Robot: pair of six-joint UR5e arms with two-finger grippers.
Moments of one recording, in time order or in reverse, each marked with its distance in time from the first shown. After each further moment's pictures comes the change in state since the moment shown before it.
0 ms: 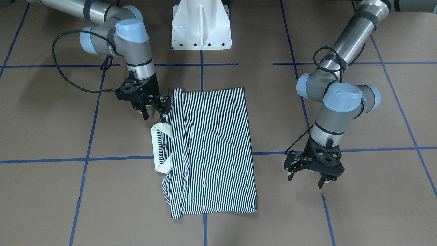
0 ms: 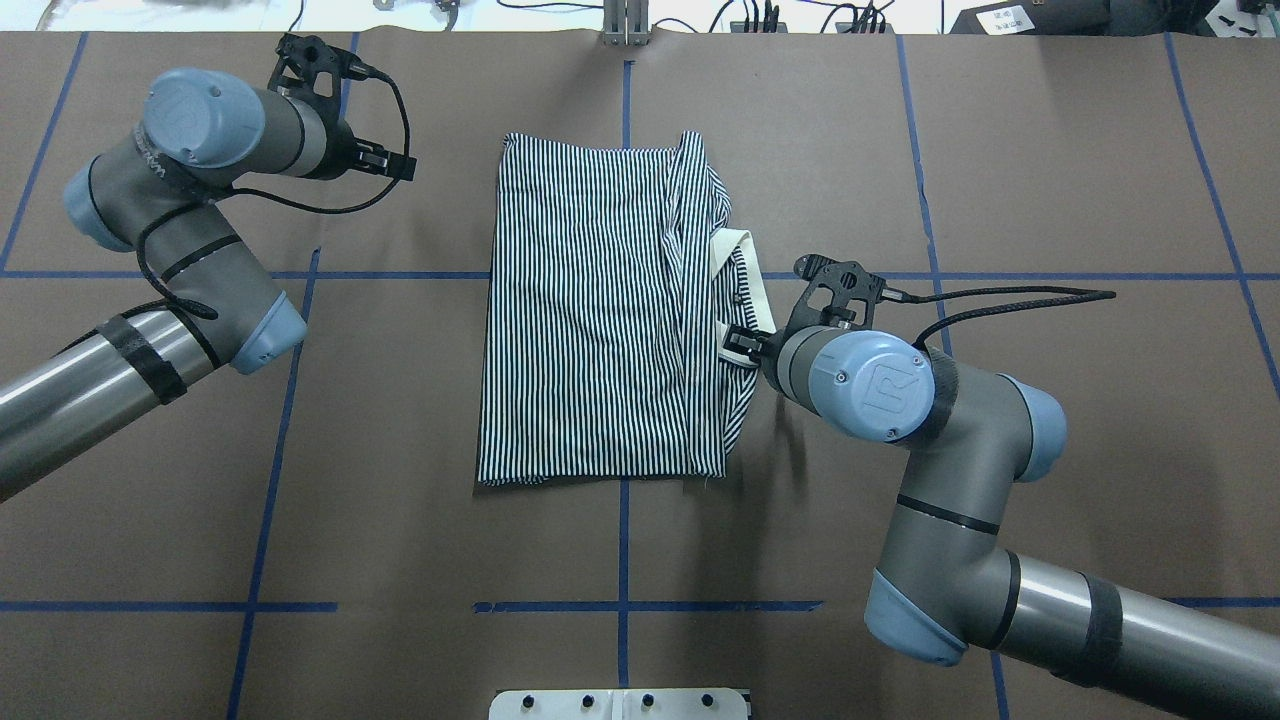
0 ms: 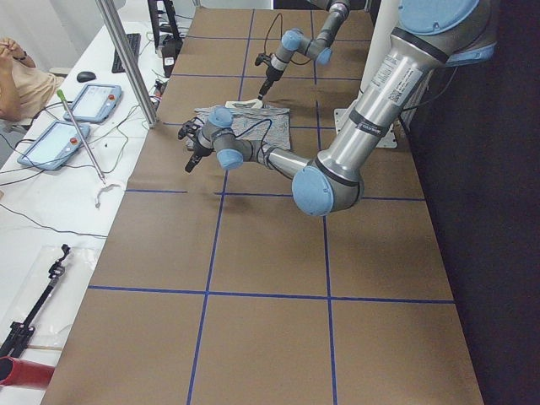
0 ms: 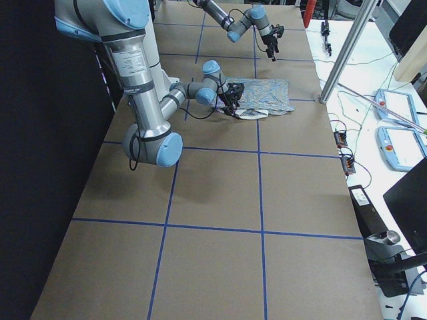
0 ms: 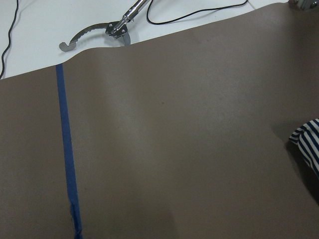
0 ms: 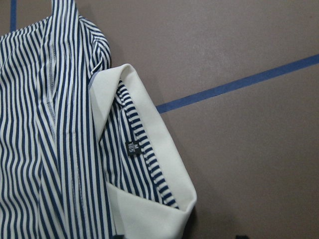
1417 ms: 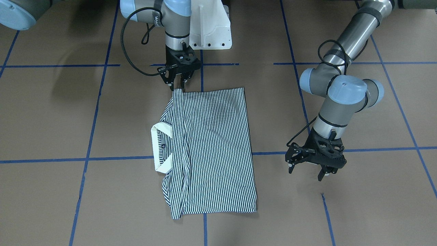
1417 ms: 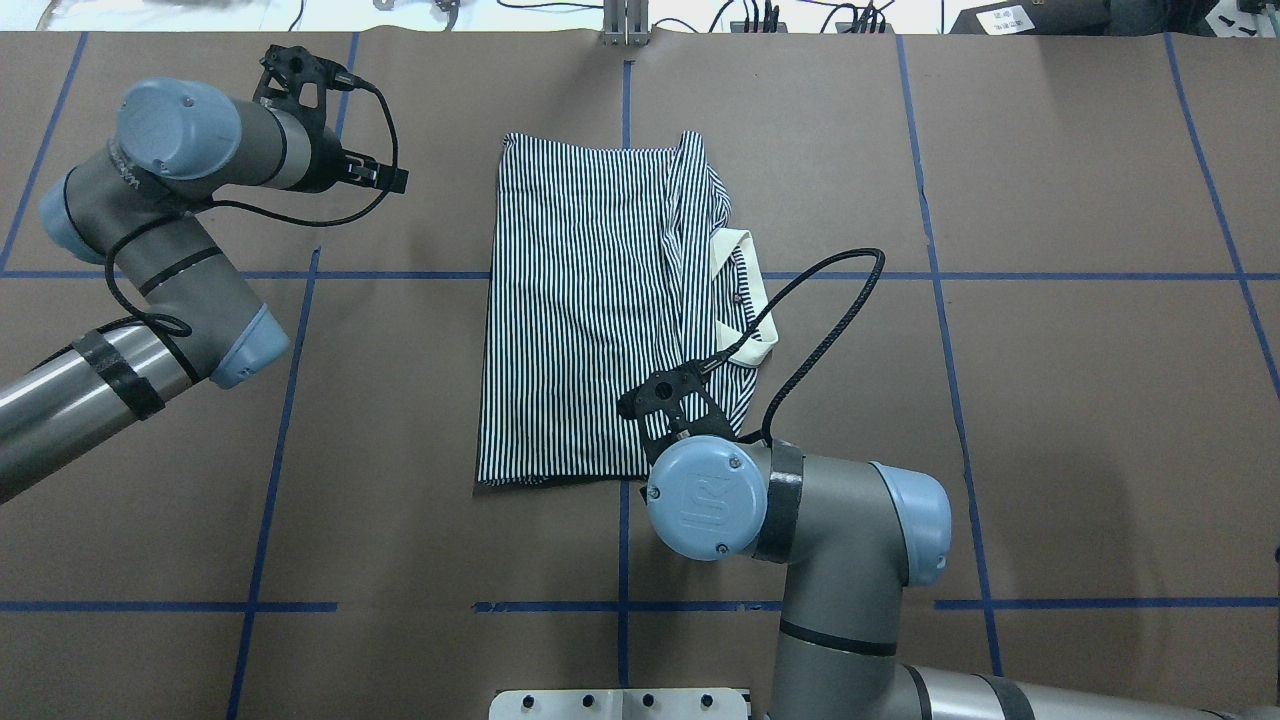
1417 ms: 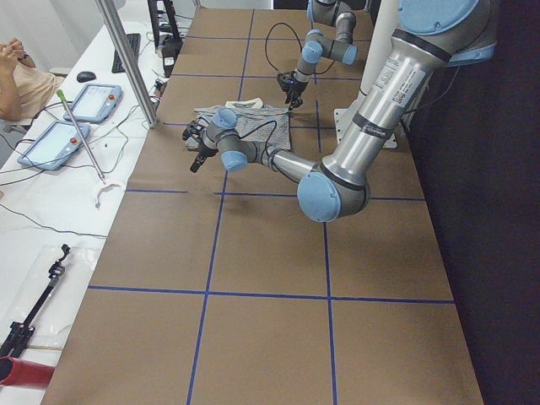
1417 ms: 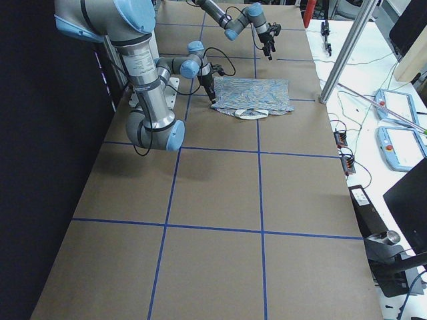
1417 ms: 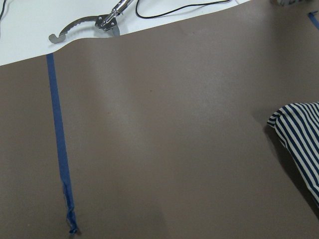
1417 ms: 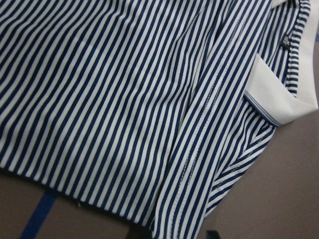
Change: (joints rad) left arm 0.002 0.053 -0.069 0.002 -0.034 -0.016; right arm -0.186 0.179 0.019 -0.391 -0.021 -0.609
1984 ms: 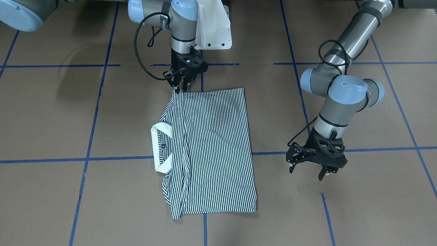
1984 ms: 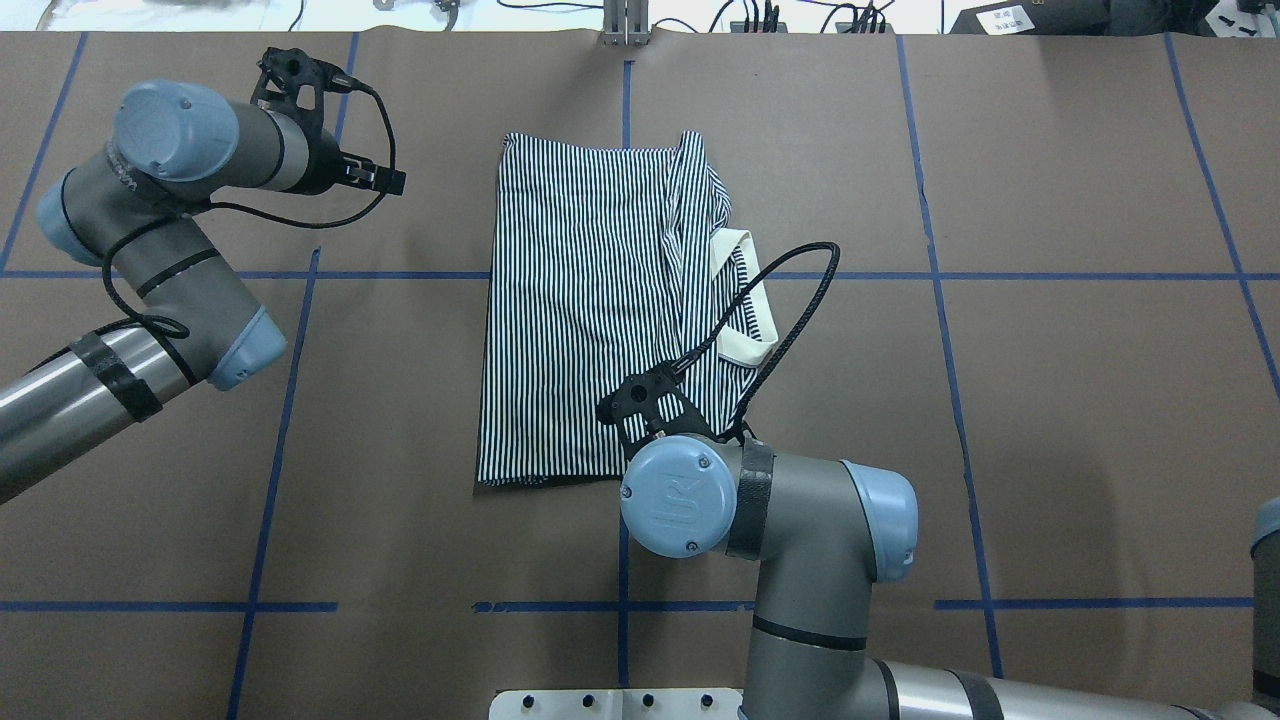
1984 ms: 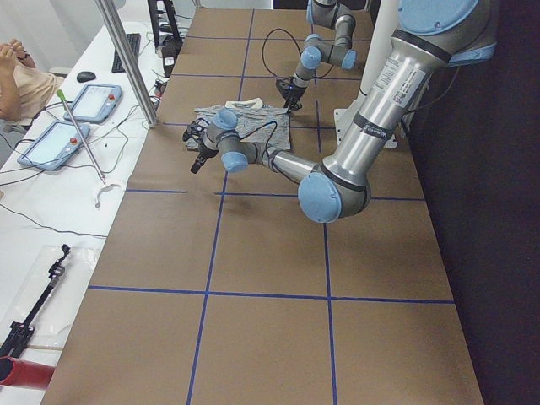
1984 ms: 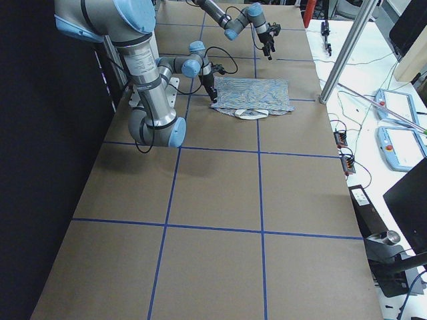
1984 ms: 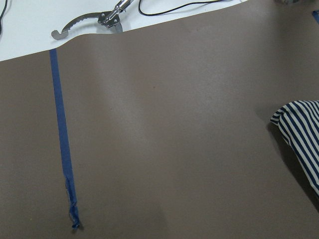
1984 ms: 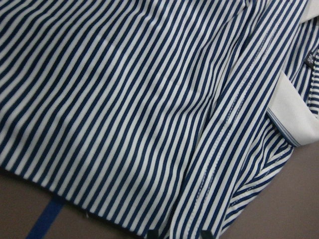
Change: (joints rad) left arm 0.000 0.004 -0.001 -0.001 -0.002 -0.004; right arm -0.004 0.031 -0.050 0.000 -0.021 -0.070
